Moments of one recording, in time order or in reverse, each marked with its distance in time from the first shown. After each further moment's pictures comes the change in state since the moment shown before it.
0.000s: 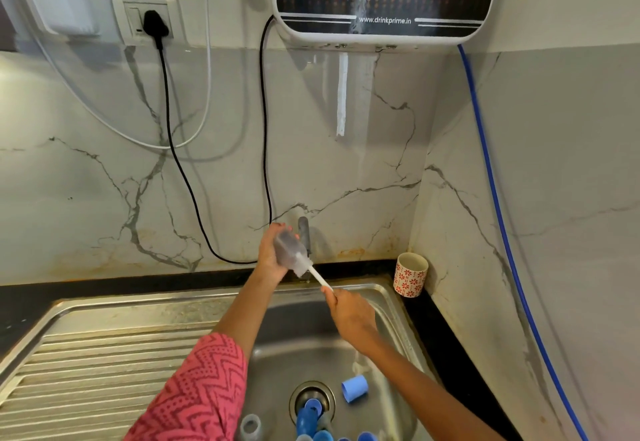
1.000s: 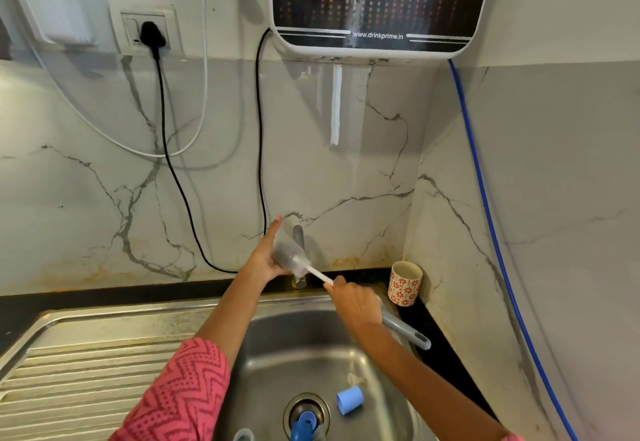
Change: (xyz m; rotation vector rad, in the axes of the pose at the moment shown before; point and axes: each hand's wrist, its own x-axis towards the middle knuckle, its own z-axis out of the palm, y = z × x) left_hand 0.003 0.022 0.015 0.107 0.117 -0.207; right_hand 0.019 0.007 -0.025 -0.508 0.317 -0.206
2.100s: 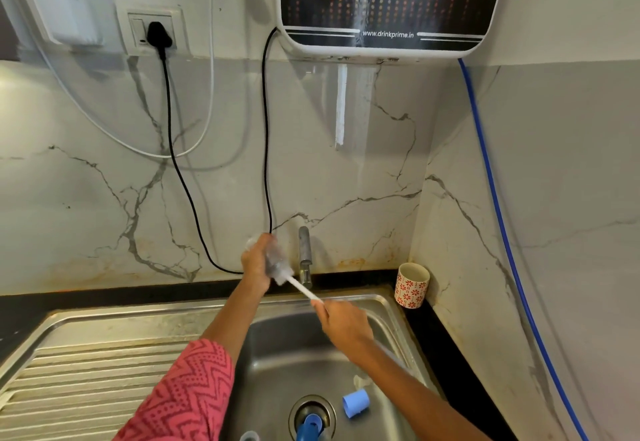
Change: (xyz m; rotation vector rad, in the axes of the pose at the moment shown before) left_hand 0.008 -0.008 -0.021 -0.043 0.161 0.255; right_hand -0.011 -0.023 0.023 0.475 -0.317 0.095
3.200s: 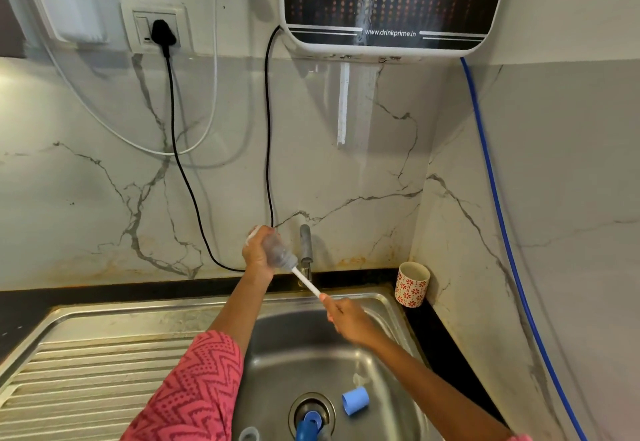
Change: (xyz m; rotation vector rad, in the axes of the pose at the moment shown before) left_hand 0.007 0.008 0.001 -0.131 -0.058 0.046; right_hand -0.005 0.012 -0.006 0.503 -0.177 0.088
